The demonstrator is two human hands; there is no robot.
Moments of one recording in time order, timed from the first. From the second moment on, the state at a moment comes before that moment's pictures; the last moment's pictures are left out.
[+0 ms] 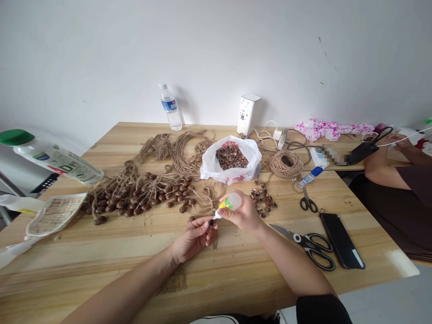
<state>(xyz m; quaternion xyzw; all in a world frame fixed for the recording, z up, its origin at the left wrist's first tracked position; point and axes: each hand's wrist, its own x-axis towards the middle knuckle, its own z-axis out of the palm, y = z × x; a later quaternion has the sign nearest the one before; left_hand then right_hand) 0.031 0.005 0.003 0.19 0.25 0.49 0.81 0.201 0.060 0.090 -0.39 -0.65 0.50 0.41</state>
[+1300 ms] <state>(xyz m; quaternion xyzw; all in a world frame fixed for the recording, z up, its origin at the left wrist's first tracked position) 0.027 0.006 0.005 0.16 0.28 0.47 0.82 0.201 0.058 0.090 -0.36 -0.69 0.47 0.41</state>
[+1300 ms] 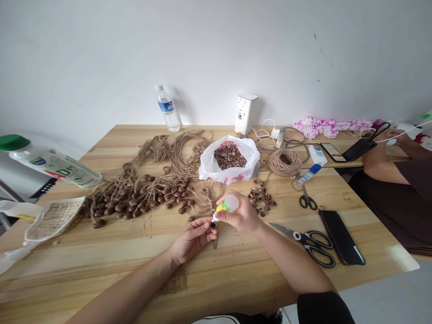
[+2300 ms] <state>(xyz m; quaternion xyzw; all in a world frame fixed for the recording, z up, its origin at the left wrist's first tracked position) 0.030 0.006 0.004 0.16 0.28 0.48 0.82 0.197 0.053 0.099 -0.30 -0.78 0.35 0.42</state>
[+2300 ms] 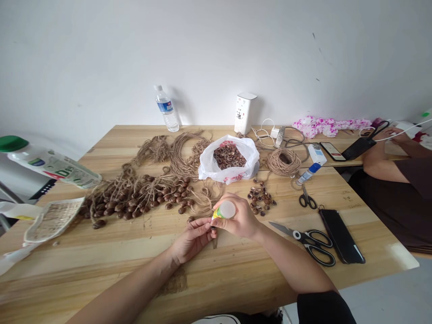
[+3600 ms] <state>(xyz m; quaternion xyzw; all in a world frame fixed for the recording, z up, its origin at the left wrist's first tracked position) 0.029 0.005 0.005 0.17 0.28 0.48 0.82 0.200 0.055 0.099 -0.31 -0.79 0.35 0.41</state>
